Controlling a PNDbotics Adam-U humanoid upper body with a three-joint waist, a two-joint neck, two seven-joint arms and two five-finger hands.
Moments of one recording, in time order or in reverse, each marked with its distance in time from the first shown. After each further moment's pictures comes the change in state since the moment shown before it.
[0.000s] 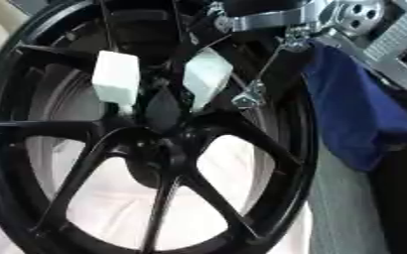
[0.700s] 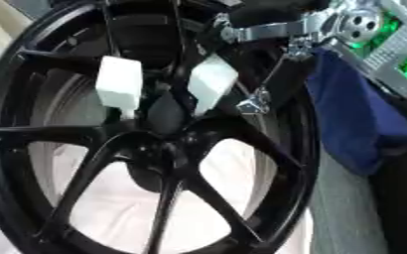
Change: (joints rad) left arm 0.000 0.000 0.000 0.000 0.000 0.000 0.000; right arm 0.049 -0.009 -0.027 -0.010 0.000 -0.012 -0.015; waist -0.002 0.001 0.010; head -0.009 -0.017
